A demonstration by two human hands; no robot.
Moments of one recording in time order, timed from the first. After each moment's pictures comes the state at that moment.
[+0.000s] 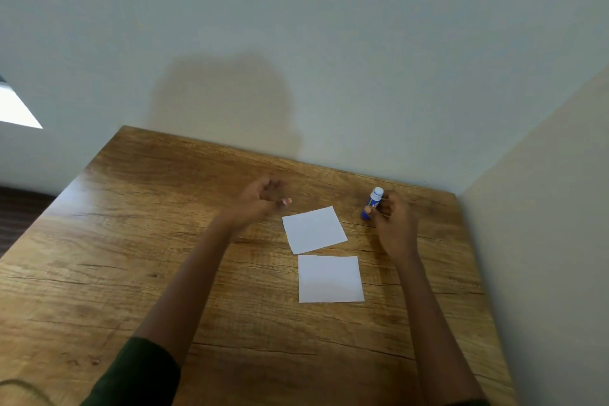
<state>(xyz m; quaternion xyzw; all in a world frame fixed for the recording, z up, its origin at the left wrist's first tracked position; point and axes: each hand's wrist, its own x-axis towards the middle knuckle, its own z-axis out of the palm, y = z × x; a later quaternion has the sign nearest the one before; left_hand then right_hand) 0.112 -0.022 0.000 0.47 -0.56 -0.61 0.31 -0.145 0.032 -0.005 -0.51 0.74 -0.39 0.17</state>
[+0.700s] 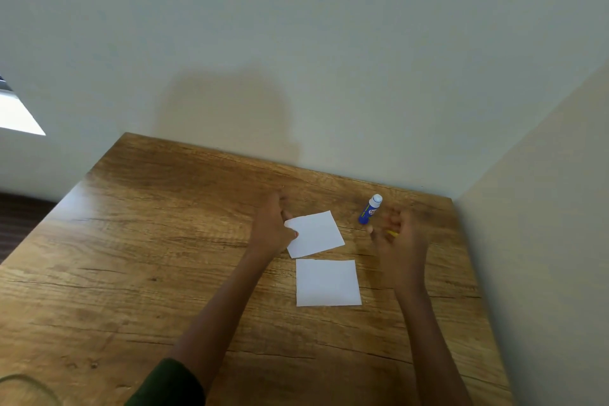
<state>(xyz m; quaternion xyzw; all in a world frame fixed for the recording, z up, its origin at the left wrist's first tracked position) 0.066 0.004 -0.018 0.61 -0.61 -0.40 0.29 -0.129 0.077 0.014 -0.48 0.74 -0.44 0.15</state>
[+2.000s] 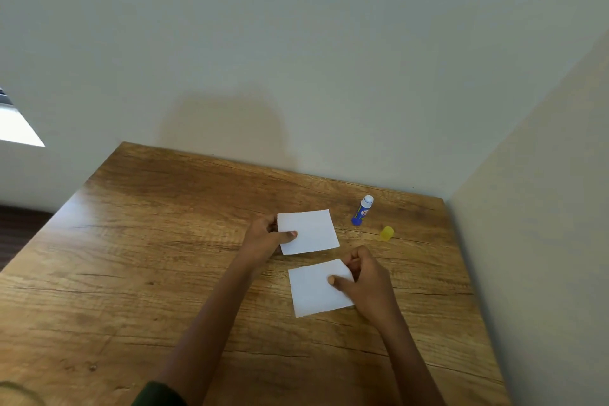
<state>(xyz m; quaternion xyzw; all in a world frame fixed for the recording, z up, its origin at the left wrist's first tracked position) 0.073 0.022 -0.017 0.55 -0.44 -0.62 0.35 -0.101 0.113 -0.007 -0.50 0.76 -0.27 0.32</state>
